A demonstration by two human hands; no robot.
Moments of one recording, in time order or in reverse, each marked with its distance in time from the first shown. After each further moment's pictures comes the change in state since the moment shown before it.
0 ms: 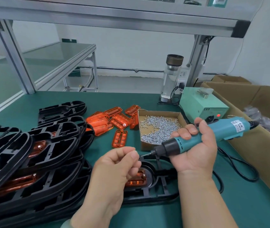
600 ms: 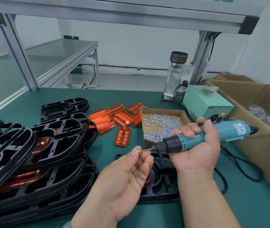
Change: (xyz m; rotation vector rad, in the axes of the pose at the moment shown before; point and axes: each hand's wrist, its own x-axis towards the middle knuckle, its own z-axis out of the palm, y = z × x) left_hand -0.010 0.007 0.005 -0.496 -0.109 -0.379; right_hand -0.005 0.008 0.003 0.055 0.022 -0.008
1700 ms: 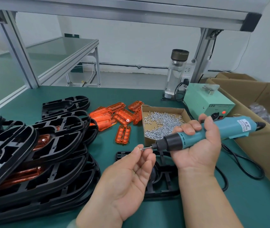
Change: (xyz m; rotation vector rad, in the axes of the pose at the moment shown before) left_hand 0.000 -0.007 0.004 -0.036 0.036 -0.007; right_hand 0.000 -0.001 0.000 -0.041 -0.013 -0.029
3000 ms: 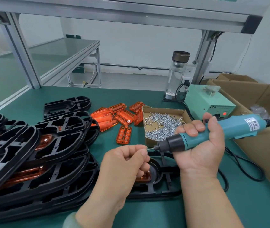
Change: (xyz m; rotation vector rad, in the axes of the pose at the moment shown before) left_hand 0.005 0.005 -0.009 0.767 0.035 0.458; right_hand -0.004 -0.003 0.002 -0.023 -0.074 -0.032
